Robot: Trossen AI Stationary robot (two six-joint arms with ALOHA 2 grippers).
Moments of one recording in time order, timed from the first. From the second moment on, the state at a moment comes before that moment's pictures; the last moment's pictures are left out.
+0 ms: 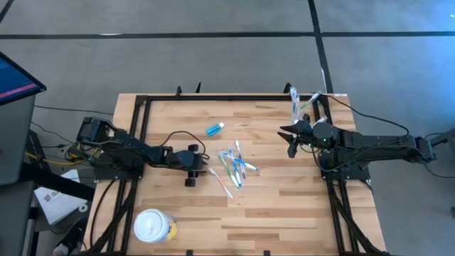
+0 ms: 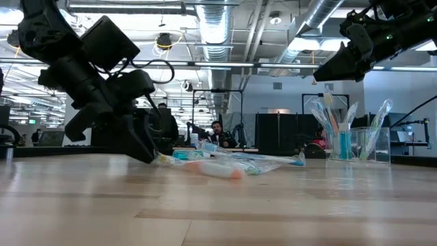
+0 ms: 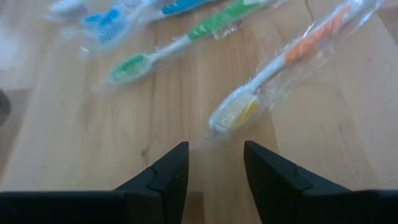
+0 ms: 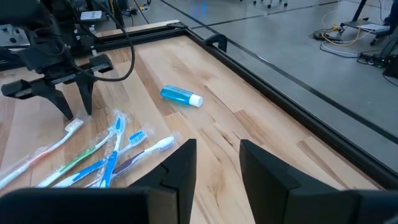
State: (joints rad) left arm -0.08 1.56 0.39 0.43 -0.15 0.08; right arm -0.12 0.61 0.37 -0.12 0.34 0.13
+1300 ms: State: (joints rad) left arm -0.10 1.59 0.39 0.57 -0.03 0.02; right arm -0.12 0.79 0.37 -0.01 0.34 0.10
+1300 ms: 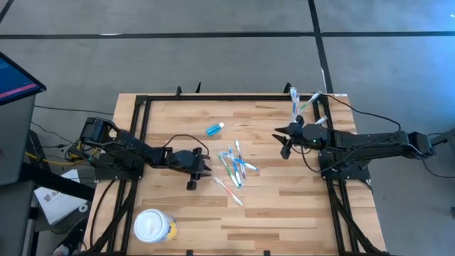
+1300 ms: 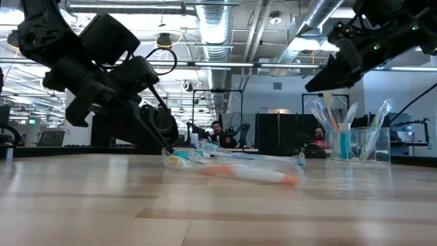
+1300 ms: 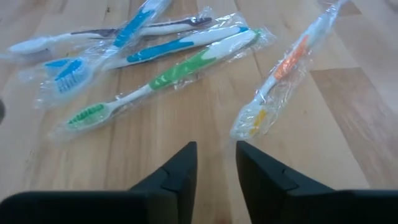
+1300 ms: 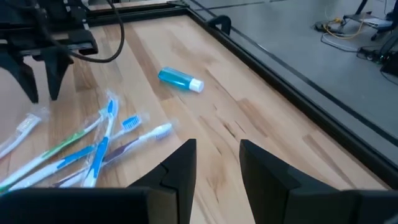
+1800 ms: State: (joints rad) left arm -0.14 1.59 0.39 0.59 -0.02 0.02; right arm -0.12 0.79 0.37 0.00 0.34 0.10
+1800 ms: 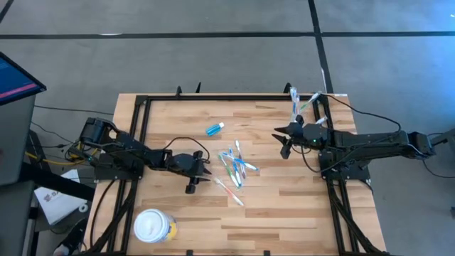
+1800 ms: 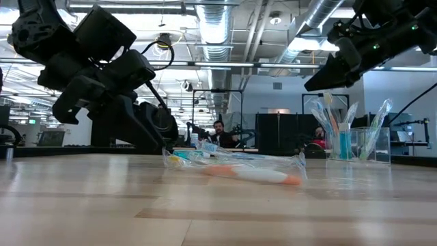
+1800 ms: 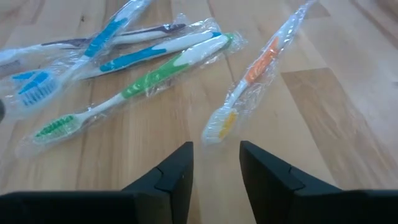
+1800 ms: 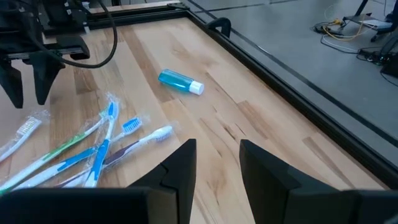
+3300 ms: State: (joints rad) left arm -0.14 1.84 0.46 0.85 0.06 0.02; right arm -0.12 0.79 0.37 0.01 0.34 0.10
